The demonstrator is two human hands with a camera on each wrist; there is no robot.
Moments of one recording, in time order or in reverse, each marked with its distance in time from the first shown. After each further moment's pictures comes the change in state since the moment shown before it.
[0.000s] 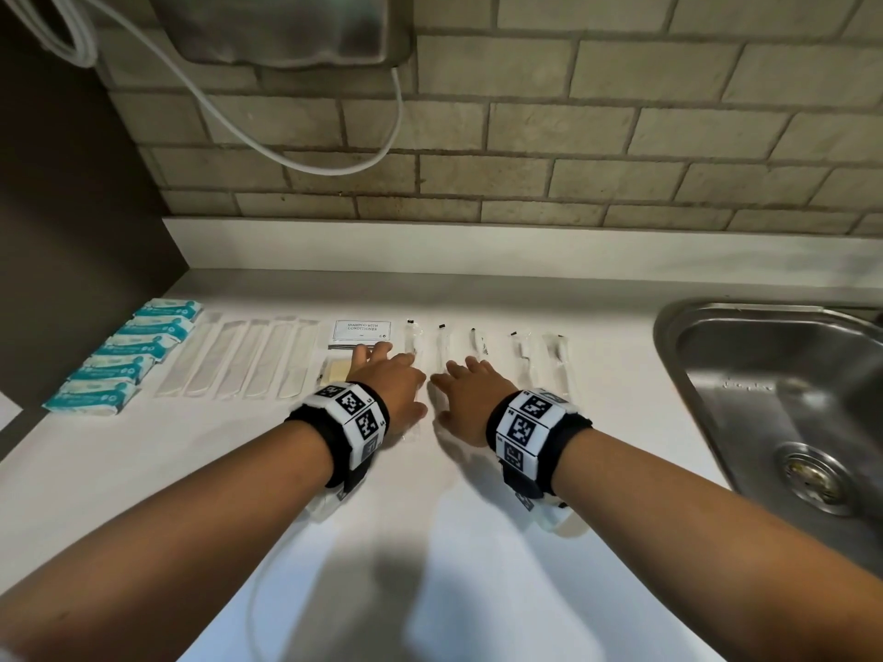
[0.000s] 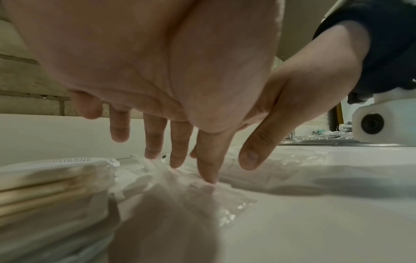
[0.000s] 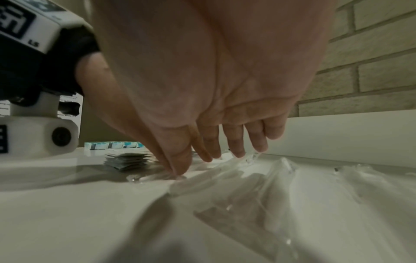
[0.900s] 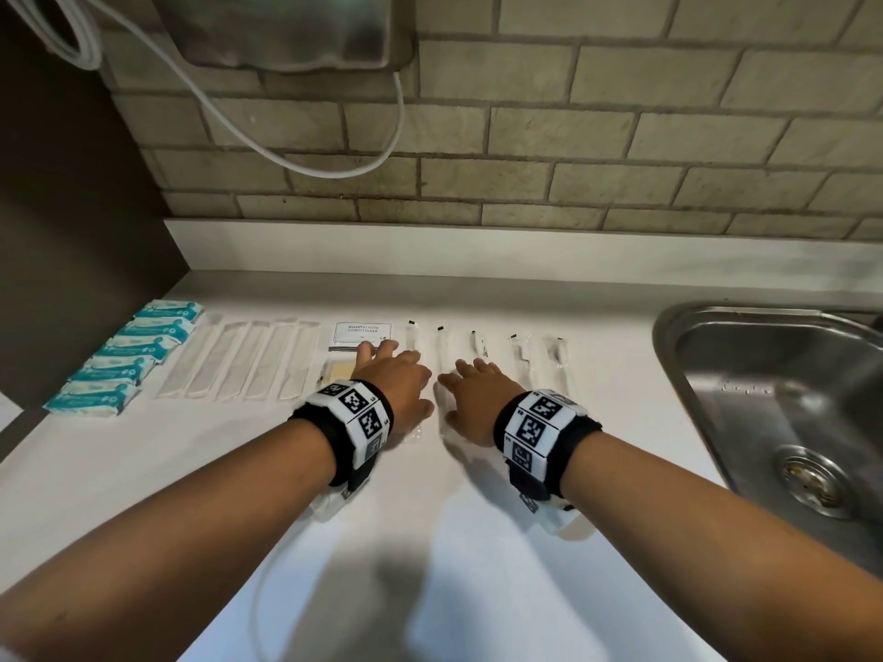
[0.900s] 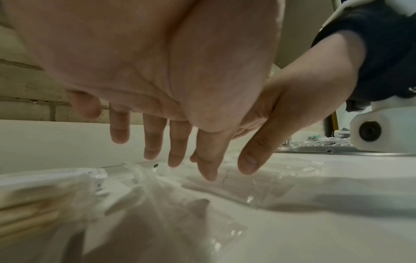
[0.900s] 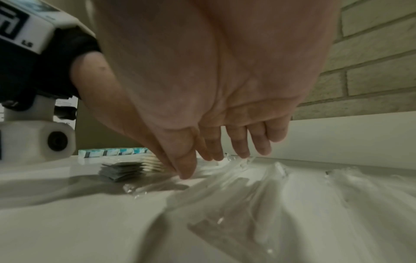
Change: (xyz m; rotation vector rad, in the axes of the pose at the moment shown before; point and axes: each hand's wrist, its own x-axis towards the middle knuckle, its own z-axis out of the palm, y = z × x) left_hand -0.003 0.006 -0.010 -0.021 0.037 0.012; right_hand -0.008 0.004 -0.008 0.006 0.002 0.019
